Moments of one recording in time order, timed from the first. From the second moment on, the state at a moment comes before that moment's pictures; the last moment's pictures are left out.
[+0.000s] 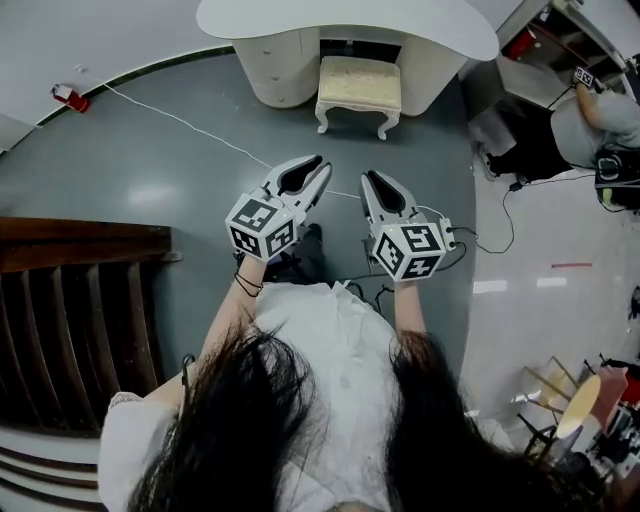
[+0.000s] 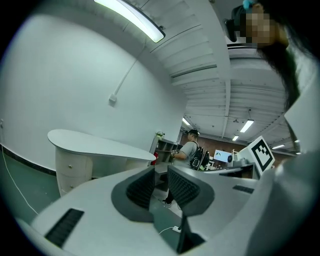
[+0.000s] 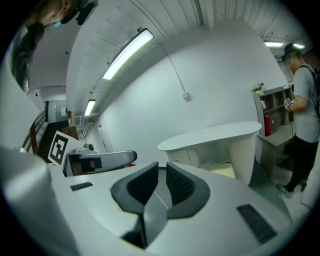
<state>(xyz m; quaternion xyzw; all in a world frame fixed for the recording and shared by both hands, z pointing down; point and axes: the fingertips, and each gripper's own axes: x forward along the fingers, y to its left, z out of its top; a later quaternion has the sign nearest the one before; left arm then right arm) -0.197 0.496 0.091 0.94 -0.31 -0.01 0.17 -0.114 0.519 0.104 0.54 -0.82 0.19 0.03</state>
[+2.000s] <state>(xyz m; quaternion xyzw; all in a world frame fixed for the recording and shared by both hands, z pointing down) -0.110 0.230 0.197 0.90 -0.35 0.07 0.26 0.032 0.241 0.216 0.52 -0.80 0.28 0.10</state>
